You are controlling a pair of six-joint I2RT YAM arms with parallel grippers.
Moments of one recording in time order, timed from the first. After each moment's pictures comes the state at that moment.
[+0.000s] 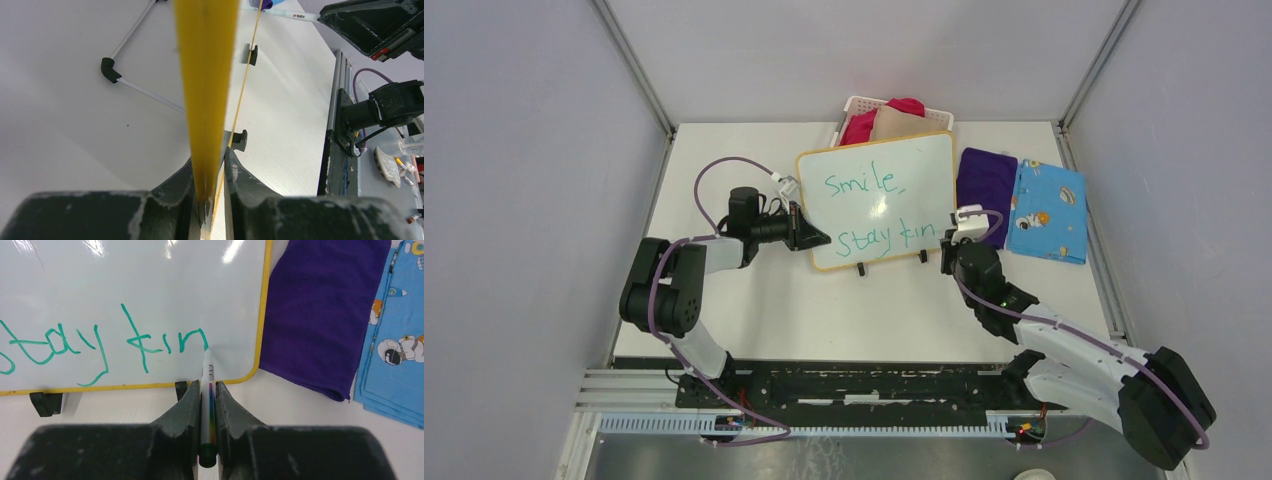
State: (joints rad) left arm -0.18 1.68 0.71 0.45 1.00 -0.20; right arm 0.66 1.00 0.40 0.26 0.50 0.17
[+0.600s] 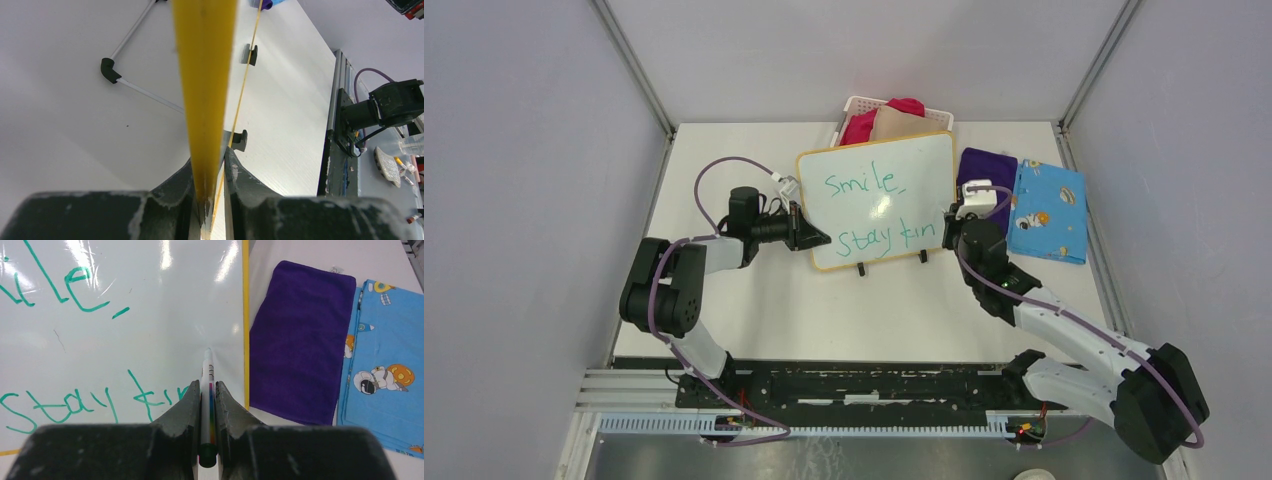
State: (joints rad) left arm -0.18 1.68 0.71 0.45 1.00 -0.20; right arm 0.61 1.02 0.56 0.22 0.52 0.16
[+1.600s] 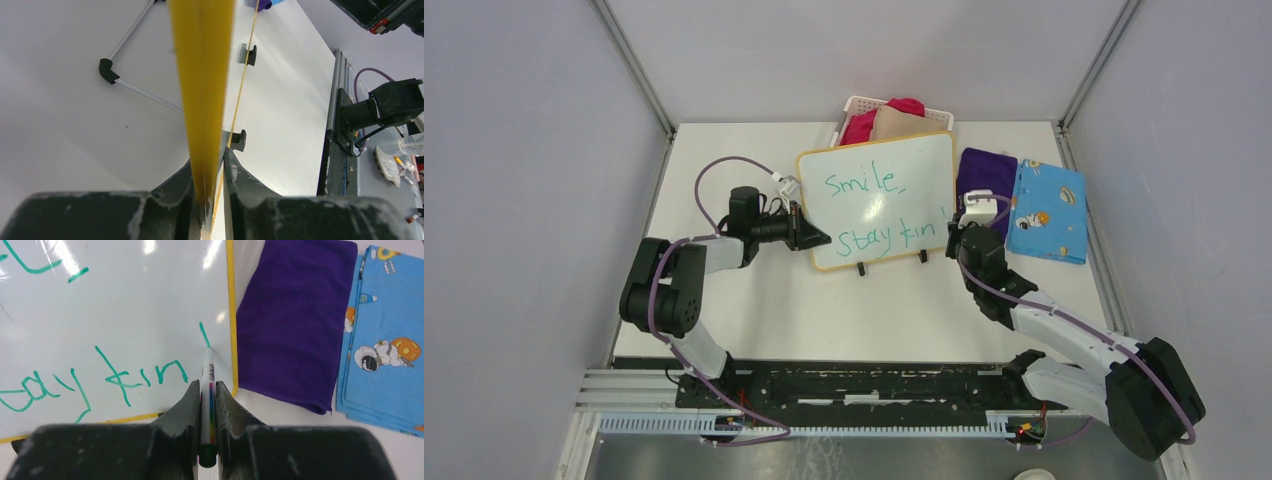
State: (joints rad) left arm -0.18 1.68 0.71 0.45 1.00 -0.20; right arm 0.57 1.07 0.49 0.28 0.49 0.18
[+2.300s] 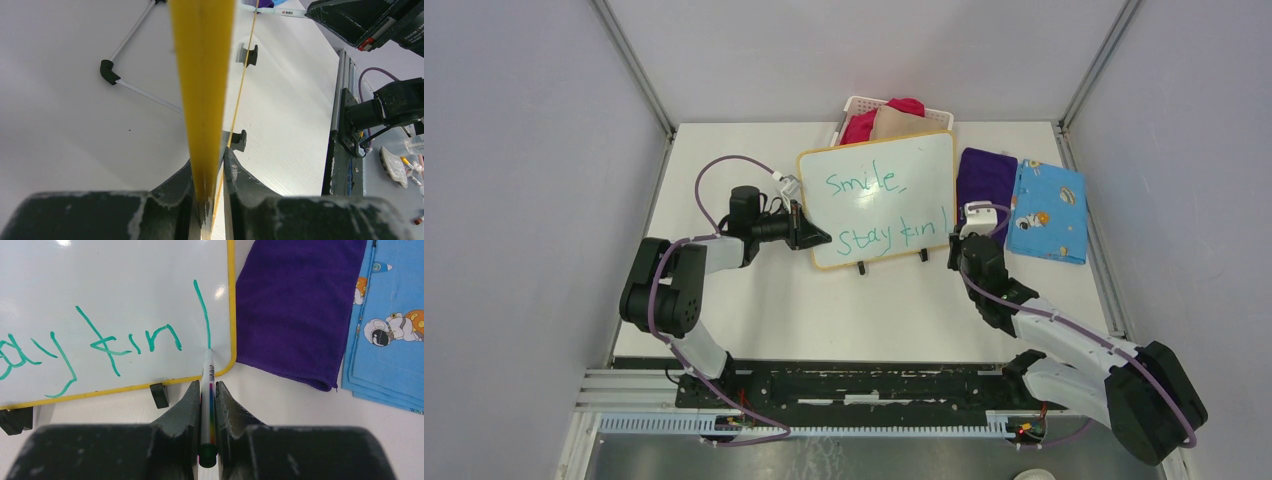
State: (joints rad) left arm -0.19 1.68 0.72 0.45 0.99 -0.18; right arm 0.56 1.03 0.39 0.27 0.46 0.22
